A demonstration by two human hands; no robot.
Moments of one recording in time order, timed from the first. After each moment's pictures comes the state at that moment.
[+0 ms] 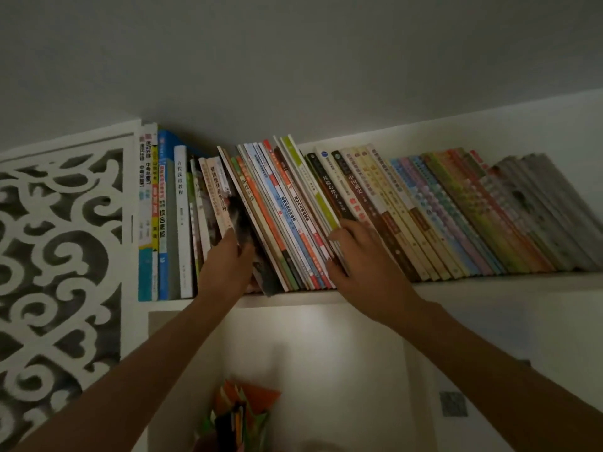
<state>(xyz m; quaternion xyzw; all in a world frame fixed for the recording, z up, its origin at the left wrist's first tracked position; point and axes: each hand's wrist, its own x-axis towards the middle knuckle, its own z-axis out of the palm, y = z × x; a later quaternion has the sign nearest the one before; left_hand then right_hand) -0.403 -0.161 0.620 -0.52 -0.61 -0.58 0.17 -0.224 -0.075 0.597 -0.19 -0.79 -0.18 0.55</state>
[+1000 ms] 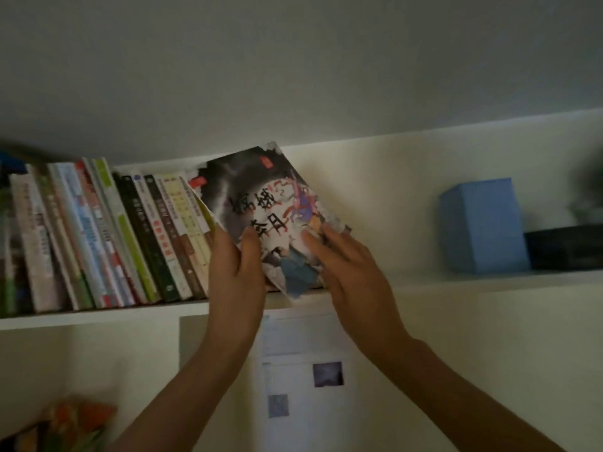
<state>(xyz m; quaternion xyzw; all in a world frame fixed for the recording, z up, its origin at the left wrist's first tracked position) -0.065 -0.125 0.601 -0.57 -0.27 -0.77 0.07 0.054 -0.043 0.577 -0.20 -0.73 -0.24 0.61</state>
